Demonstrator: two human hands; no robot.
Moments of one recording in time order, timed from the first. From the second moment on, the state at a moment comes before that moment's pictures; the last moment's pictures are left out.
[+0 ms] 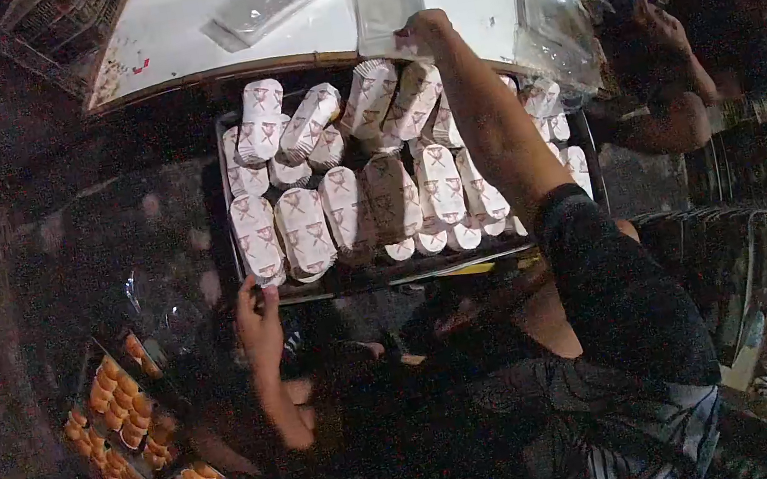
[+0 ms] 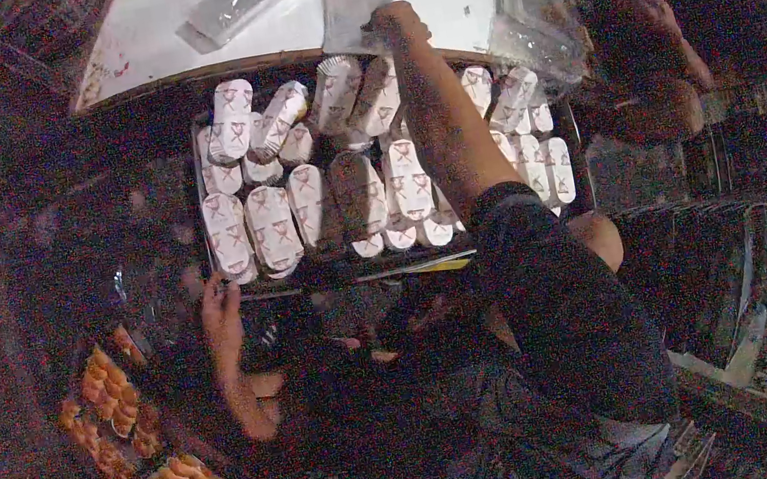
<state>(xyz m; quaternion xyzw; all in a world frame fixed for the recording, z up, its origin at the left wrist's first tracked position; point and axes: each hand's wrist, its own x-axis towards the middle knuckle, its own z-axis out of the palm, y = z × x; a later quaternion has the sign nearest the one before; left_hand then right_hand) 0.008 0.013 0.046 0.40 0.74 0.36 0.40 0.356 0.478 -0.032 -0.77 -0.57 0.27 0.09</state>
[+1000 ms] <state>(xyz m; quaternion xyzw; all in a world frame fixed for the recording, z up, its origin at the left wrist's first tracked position) 0.177 0.112 -0.010 0.84 0.54 -0.03 -0.04 0.359 0.056 -0.047 -0.56 -0.39 0.60 0.43</state>
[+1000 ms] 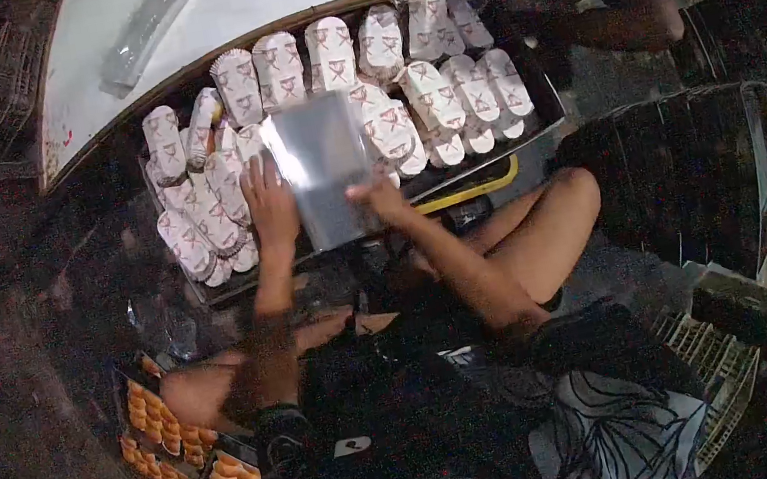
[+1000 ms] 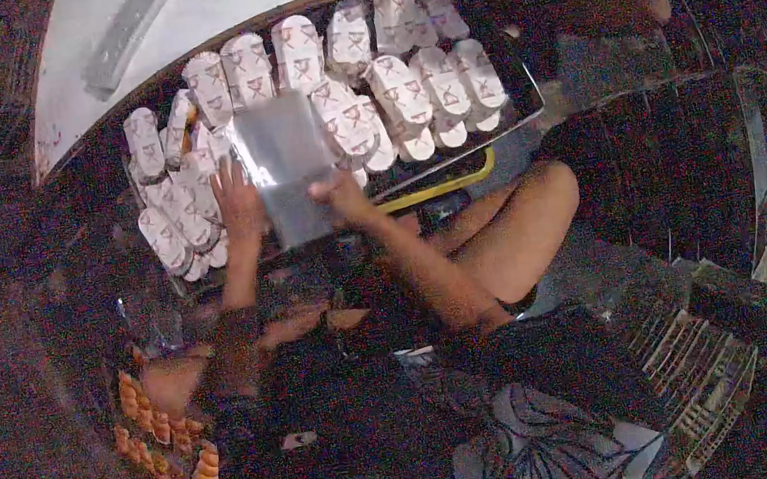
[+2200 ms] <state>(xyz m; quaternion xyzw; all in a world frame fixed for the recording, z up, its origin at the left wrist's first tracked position) 0.112 0.190 0.053 0.43 0.52 0.48 0.56 0.468 0.044 -0.062 -0.73 -0.29 0.20 0.59</state>
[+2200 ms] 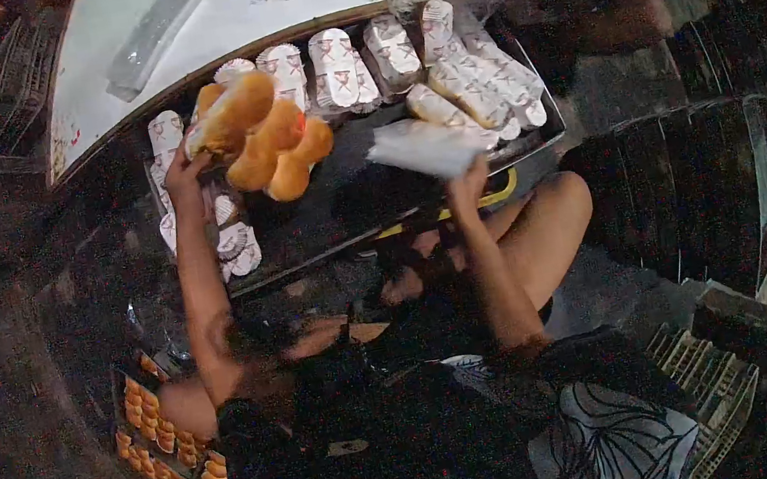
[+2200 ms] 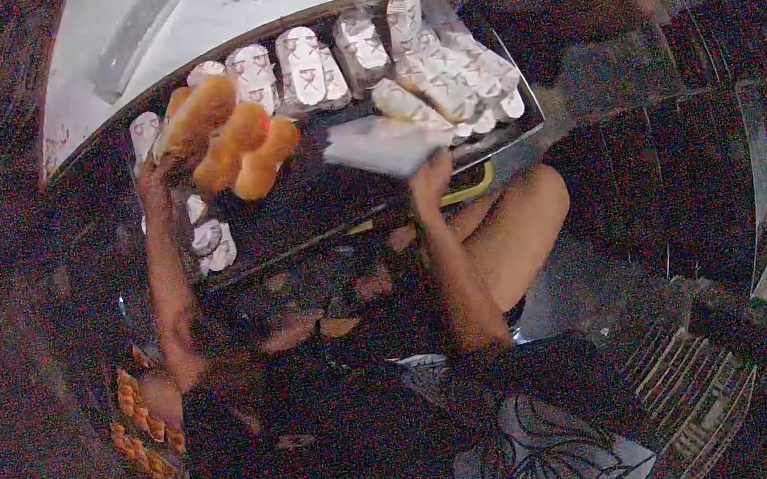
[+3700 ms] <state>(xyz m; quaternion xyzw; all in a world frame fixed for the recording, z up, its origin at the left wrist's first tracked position) 0.269 0.010 0.066 0.67 0.53 0.32 0.42 0.390 -0.029 0.053 -0.65 -0.54 0.43 0.32</state>
